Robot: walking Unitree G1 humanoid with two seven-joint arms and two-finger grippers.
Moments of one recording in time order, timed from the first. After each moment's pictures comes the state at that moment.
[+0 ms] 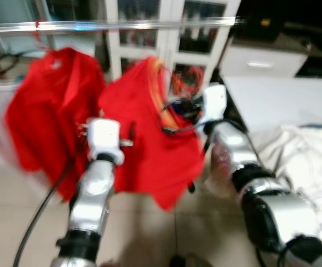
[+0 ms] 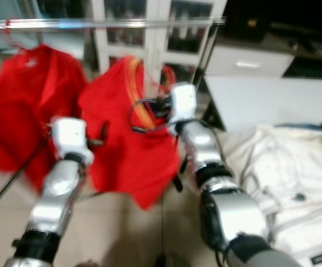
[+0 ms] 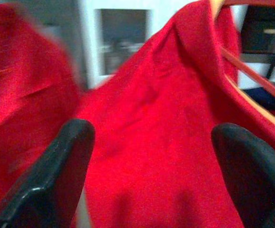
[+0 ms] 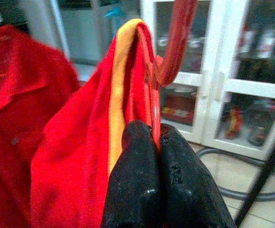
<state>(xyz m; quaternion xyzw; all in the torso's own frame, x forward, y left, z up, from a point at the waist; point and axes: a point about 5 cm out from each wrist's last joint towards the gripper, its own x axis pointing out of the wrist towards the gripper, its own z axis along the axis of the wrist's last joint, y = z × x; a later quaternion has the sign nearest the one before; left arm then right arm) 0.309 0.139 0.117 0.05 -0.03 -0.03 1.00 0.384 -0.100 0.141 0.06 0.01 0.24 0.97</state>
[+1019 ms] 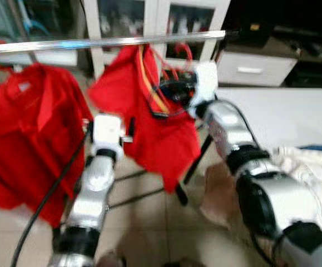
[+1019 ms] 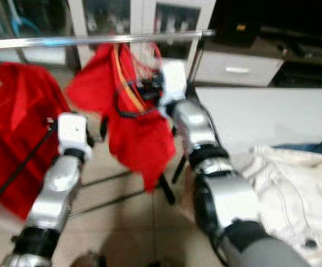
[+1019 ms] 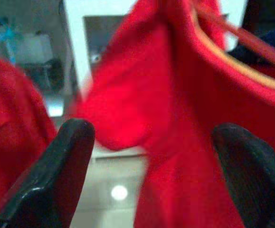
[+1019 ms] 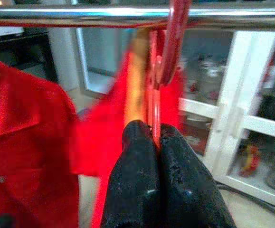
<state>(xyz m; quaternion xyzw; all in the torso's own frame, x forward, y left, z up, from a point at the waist) 0.311 0.148 0.121 0.07 -0.04 0.00 1.00 0.396 -0.061 0.192 0.05 -0.03 0.32 0.95</state>
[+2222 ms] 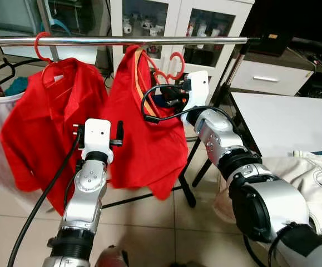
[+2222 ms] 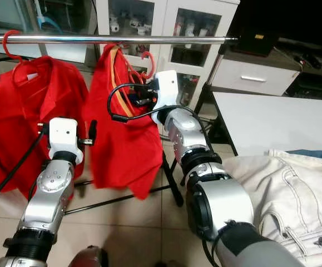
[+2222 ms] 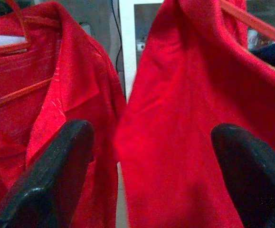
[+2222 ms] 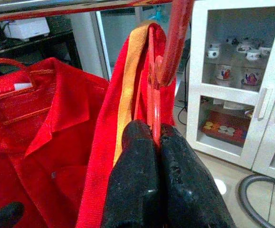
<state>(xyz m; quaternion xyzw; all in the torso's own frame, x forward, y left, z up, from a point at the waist) 0.307 0.161 0.111 0.09 -0.01 0.03 1.00 0.391 -0.060 0.171 0.10 0.01 0.30 0.95</state>
